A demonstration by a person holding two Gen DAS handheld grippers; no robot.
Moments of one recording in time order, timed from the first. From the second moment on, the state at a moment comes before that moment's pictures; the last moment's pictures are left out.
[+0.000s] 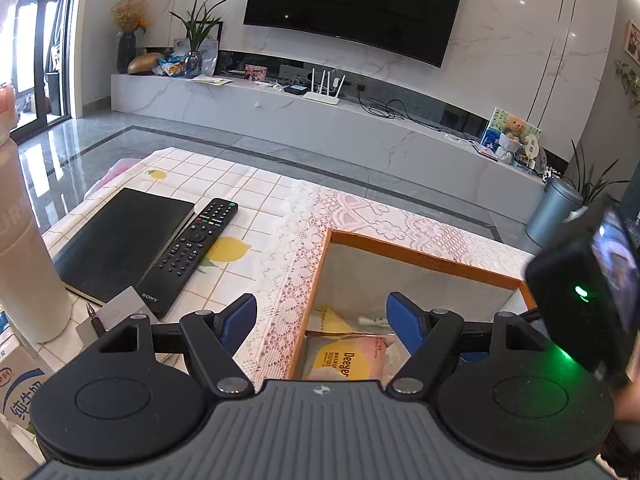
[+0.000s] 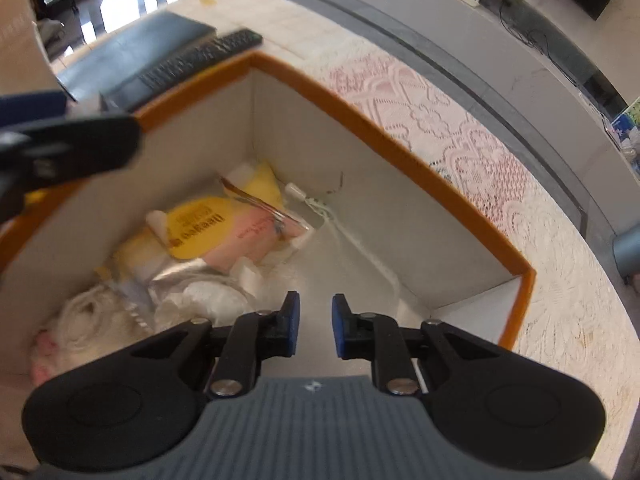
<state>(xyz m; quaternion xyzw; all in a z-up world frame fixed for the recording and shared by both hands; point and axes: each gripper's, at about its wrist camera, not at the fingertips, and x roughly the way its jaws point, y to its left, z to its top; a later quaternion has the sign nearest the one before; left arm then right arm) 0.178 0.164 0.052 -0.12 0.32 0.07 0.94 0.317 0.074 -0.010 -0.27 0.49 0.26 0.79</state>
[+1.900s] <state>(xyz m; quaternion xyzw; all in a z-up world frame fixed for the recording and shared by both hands) 0.116 0.031 0.130 -0.08 0.23 -0.14 0.96 0.206 -0.195 0.175 -0.05 0.28 0.12 0.95</state>
